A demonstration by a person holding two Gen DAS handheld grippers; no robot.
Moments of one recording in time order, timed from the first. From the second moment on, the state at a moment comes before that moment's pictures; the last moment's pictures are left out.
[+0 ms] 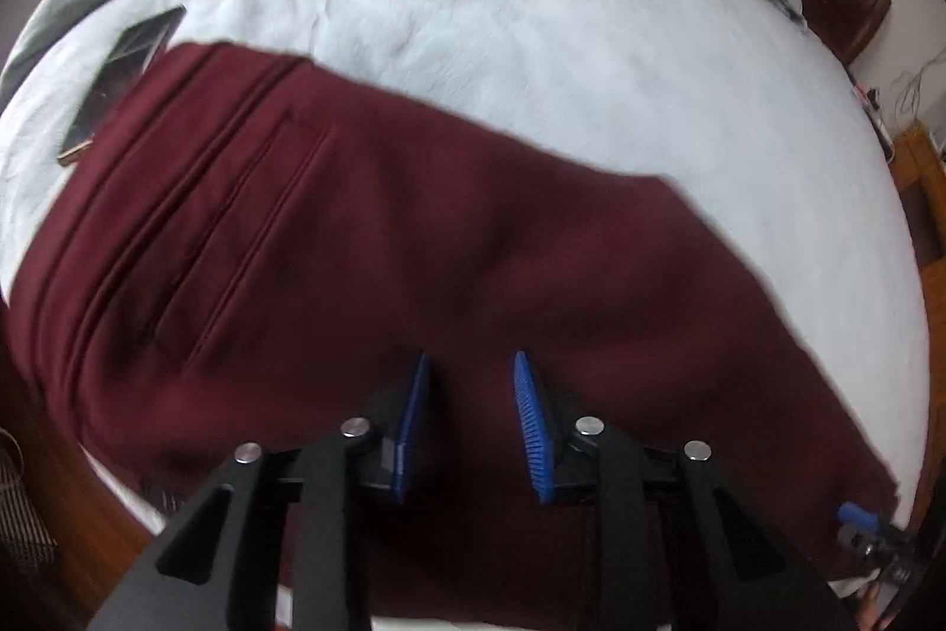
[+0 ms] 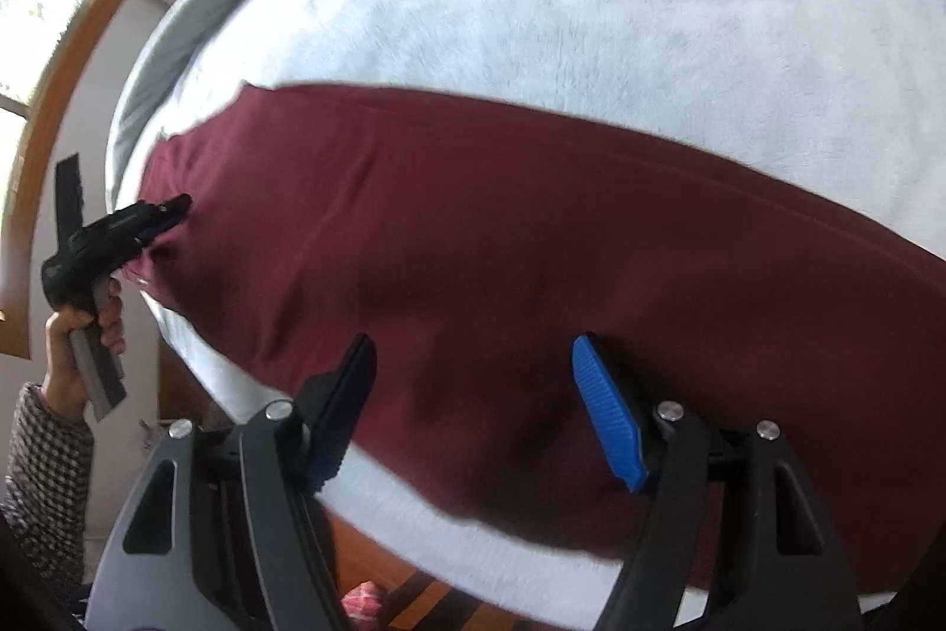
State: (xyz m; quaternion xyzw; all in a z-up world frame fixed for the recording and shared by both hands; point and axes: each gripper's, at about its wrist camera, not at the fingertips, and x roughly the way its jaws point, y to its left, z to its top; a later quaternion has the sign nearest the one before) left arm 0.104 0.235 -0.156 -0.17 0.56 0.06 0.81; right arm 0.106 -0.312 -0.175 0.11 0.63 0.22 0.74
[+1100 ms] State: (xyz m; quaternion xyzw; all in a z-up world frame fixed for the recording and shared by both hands) left arm 0.065 -0.023 -0.168 -0.10 0.60 -0.11 0.79; right arm -0.020 -0.585 -0.192 0.41 0.52 0.02 0.75
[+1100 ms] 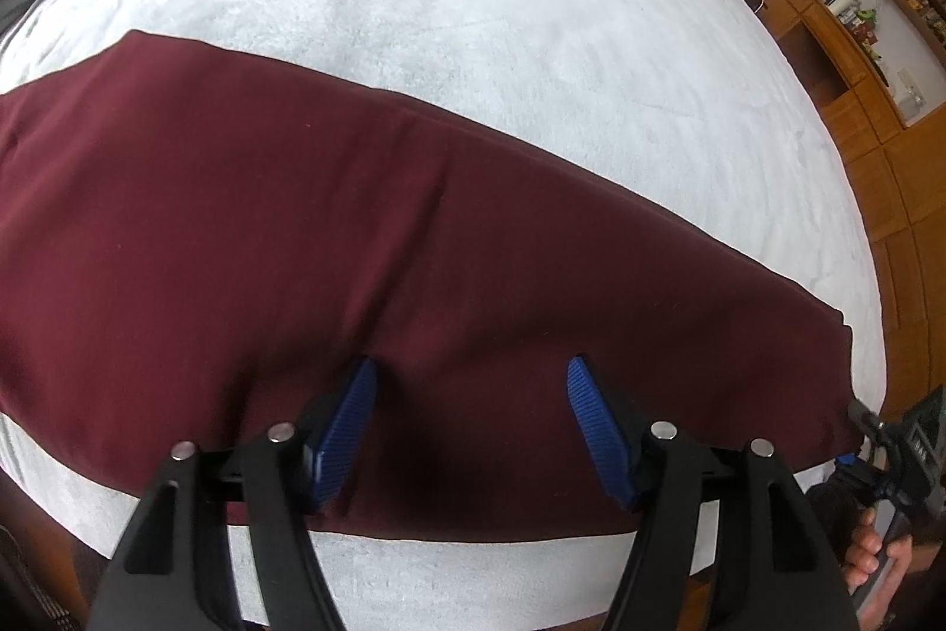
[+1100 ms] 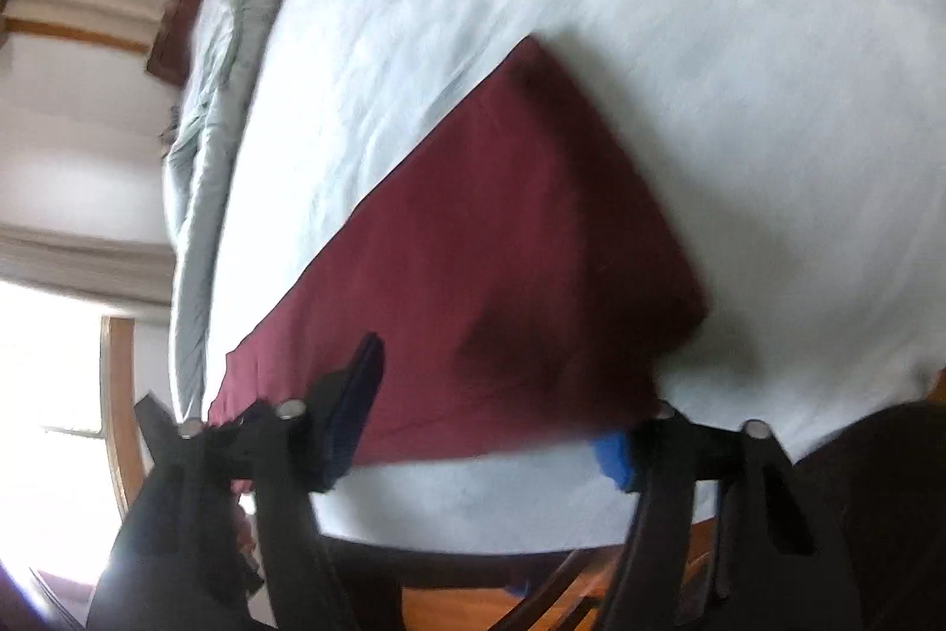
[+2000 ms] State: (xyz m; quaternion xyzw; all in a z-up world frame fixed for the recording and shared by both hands) left arm 0.061 -0.061 -0.159 -0.07 0.57 -0.17 0.80; right arm 0.044 -0.632 -0.146 0.30 0.52 -0.01 0.80
